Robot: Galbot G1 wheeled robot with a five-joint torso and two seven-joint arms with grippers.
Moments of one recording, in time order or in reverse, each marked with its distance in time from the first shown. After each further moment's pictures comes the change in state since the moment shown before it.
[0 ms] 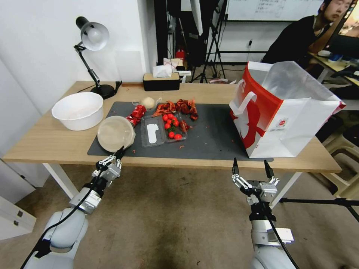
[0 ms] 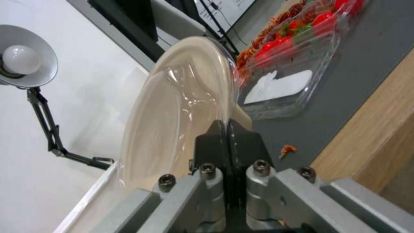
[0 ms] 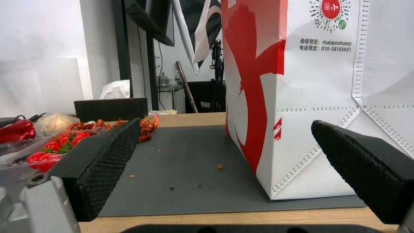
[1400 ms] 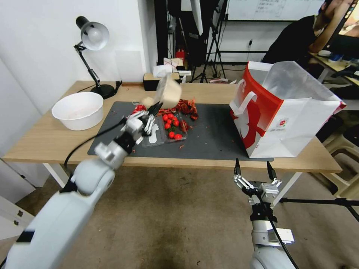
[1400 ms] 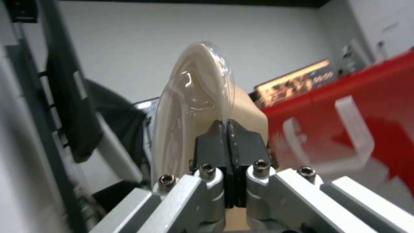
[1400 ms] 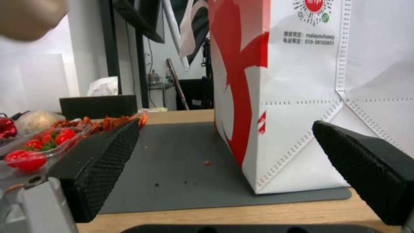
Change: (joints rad) left arm -0.668 0.258 0.566 0.037 -0.802 0.036 0.001; right arm -0.001 0.028 0.023 -0.013 -0.009 -0.007 0.007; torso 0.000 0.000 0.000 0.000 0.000
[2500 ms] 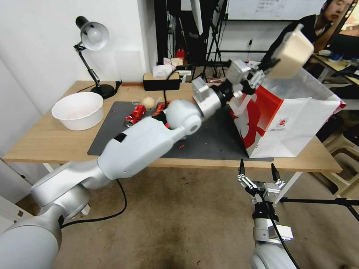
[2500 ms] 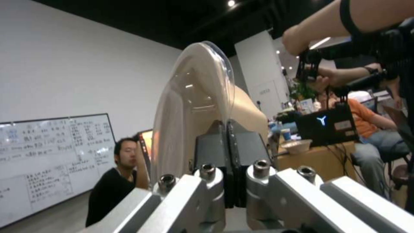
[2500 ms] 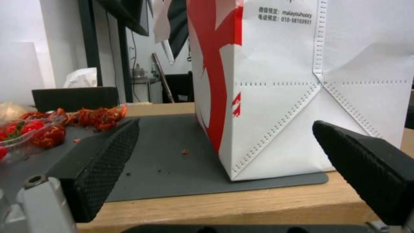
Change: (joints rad) left arm -0.672 -0.369 0.628 0.346 -0.326 0.034 -0.043; right arm 0.024 0.024 0.023 -0.048 -0.005 -0.002 0.016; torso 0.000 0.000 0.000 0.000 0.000
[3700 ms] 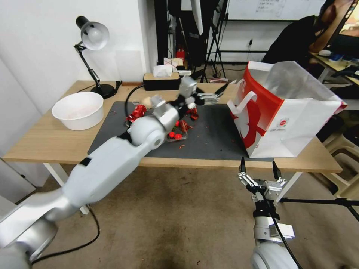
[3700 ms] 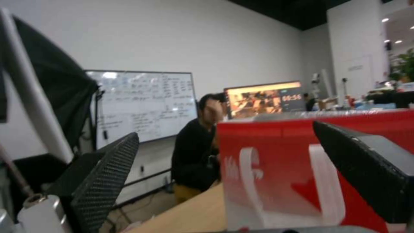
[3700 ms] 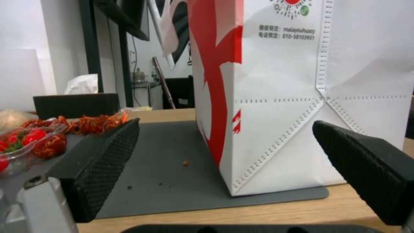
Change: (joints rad) left arm 0.385 0.291 -0.319 -0.247 0.055 0.085 -0.111; right arm 0.003 -0.009 -0.001 0.029 0.000 -0.017 0.008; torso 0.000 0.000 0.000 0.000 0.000
